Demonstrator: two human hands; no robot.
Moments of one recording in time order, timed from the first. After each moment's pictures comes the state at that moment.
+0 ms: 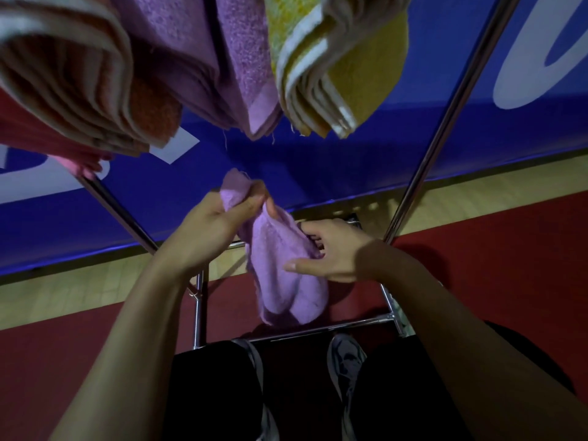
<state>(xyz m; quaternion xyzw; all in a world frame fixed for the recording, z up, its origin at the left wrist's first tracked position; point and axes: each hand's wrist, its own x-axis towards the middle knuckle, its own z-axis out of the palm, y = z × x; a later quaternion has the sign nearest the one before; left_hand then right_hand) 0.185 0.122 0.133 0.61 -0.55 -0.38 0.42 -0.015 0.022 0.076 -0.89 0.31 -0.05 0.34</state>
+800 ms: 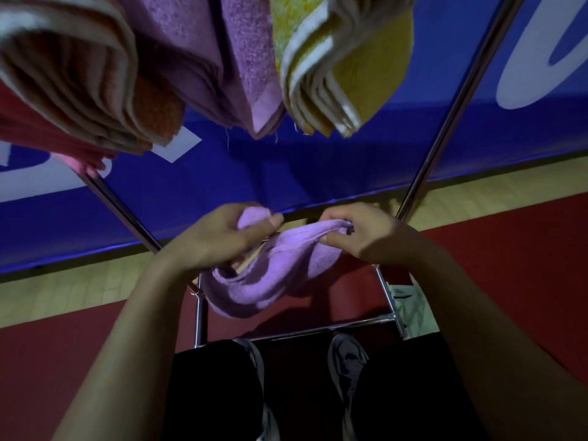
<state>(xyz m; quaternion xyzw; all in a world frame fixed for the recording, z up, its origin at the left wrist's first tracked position) 0.191 0.118 0.122 0.69 -0.56 -0.39 0.25 -0.041 -0.008 0.074 -0.87 0.28 -0.13 0.39</state>
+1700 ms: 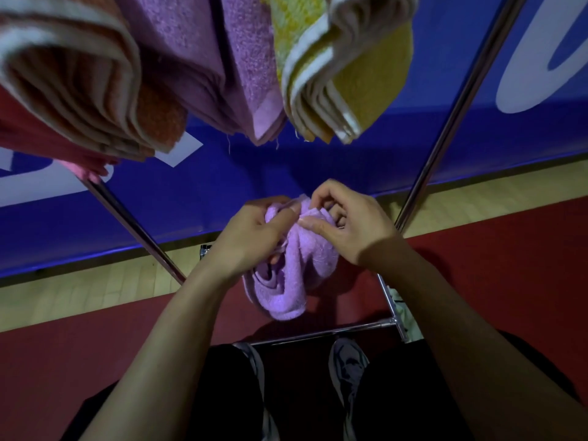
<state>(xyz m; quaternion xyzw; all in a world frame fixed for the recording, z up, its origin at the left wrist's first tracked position) 0.153 0.102 0.116 0.68 -0.53 -0.34 0.38 -0.020 0.014 0.086 -0.82 0.31 -0.32 0.36</state>
